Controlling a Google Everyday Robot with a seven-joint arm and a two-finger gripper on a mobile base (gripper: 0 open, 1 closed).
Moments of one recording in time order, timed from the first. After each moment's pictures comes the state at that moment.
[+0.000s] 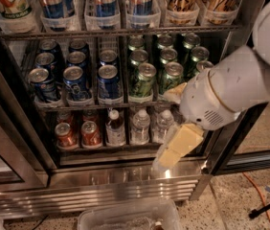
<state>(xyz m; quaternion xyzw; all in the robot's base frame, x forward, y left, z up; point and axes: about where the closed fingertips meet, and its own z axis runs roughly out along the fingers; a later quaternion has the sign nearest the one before) 0.412 -0.064 0.891 -0.61 0.74 0.16 0.26</state>
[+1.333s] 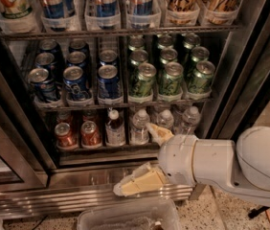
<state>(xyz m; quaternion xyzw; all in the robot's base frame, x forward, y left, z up) 0.398 -0.005 0.811 -0.46 0.71 0.29 0.45</state>
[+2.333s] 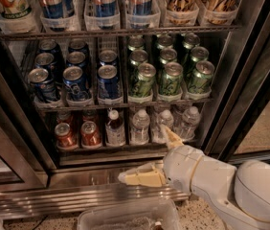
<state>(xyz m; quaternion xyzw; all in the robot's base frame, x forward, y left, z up) 0.429 -0.026 0.783 -0.36 0.72 0.25 0.54</state>
